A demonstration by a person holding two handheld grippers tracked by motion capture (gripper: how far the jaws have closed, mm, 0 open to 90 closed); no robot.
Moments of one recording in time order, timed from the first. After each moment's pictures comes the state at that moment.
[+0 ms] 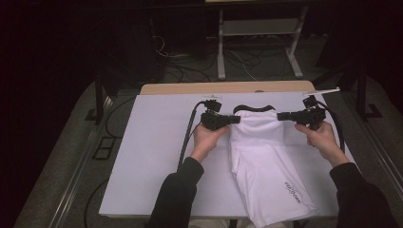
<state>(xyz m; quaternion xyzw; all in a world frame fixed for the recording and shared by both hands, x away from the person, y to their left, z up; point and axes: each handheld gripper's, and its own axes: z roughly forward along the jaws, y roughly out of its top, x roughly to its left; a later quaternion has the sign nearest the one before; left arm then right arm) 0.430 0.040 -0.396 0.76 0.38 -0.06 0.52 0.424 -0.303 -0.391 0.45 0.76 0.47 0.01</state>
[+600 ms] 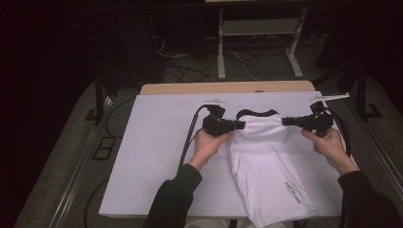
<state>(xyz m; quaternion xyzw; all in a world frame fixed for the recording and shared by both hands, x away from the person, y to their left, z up) 0.399 0.034 -0.383 0.77 0.34 -0.06 0.53 0.396 -0.313 -0.387 0.44 0.75 0.49 0.01</state>
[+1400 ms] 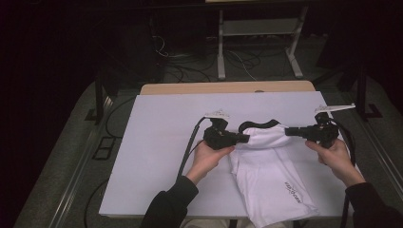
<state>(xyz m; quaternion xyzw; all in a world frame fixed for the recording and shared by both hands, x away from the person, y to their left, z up) 0.359 0.033 -0.386 0.79 0.30 -0.08 0.53 0.364 -0.318 -0.394 0.43 0.76 0.49 0.00</state>
